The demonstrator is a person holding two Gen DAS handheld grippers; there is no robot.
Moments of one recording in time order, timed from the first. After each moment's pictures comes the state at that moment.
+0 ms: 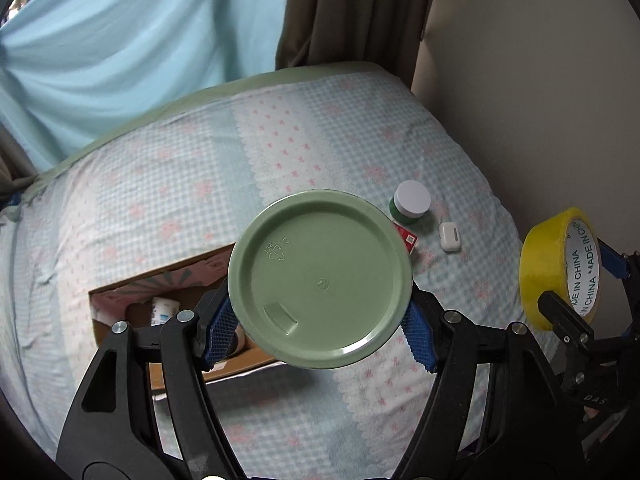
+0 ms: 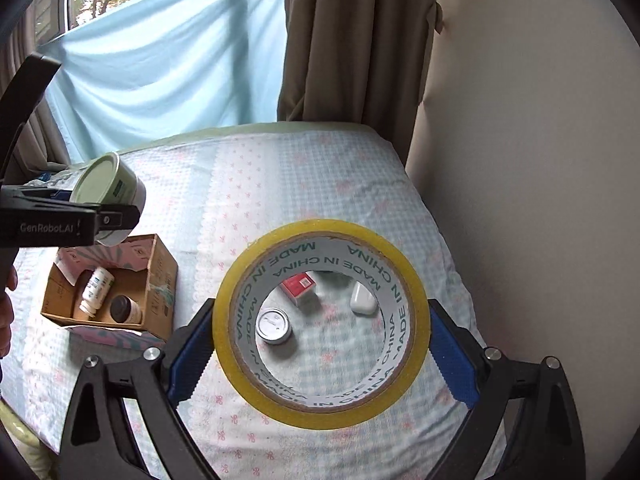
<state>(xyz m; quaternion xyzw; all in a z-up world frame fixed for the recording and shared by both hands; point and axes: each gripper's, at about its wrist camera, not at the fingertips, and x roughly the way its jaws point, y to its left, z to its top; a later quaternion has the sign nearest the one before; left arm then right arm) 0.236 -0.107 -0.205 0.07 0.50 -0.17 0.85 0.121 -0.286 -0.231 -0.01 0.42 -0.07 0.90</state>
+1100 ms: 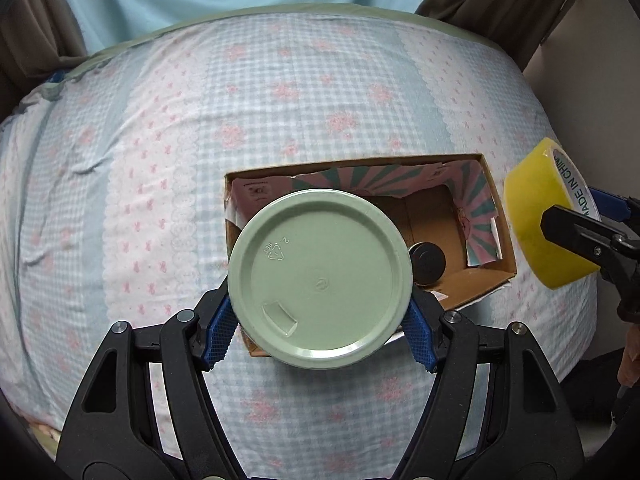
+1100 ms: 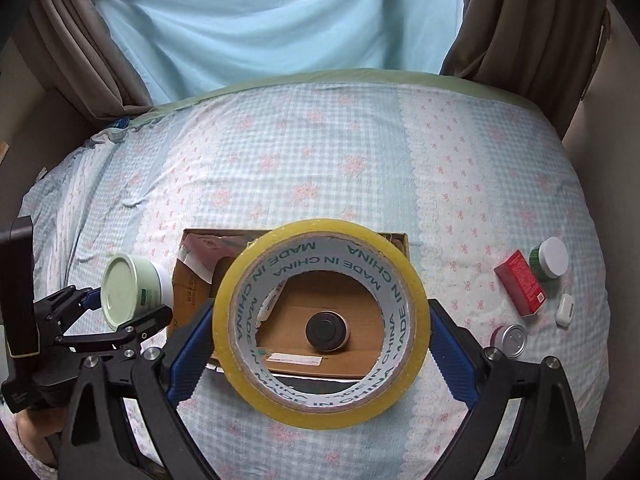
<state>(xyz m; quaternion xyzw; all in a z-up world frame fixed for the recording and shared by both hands) 0.275 0.179 -0.321 0.01 0.59 -0.08 0.80 0.268 -0.014 -0.292 0.03 0.55 0.08 0.83</state>
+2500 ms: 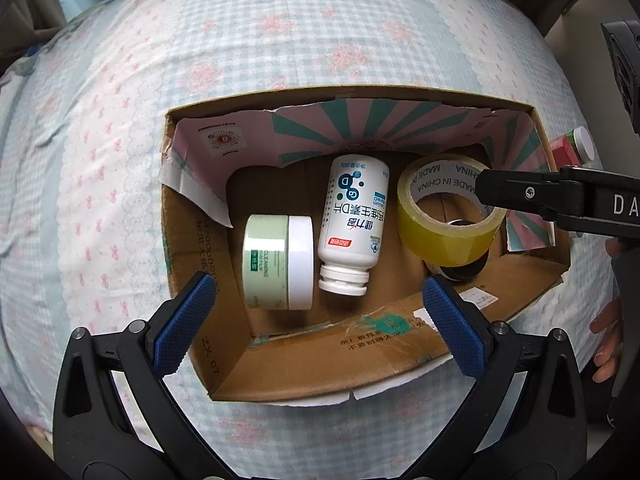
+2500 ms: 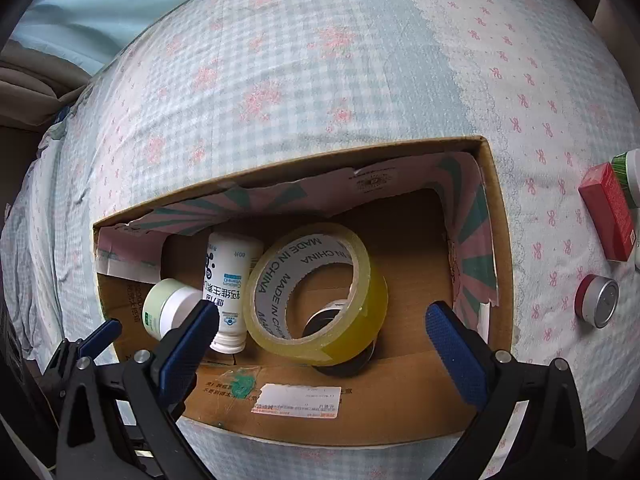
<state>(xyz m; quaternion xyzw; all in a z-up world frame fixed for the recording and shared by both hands) 0.291 0.168 -0.409 0.01 0.64 -0.08 0.77 0.333 -0.013 -0.424 0.11 0.68 0.04 0.73</state>
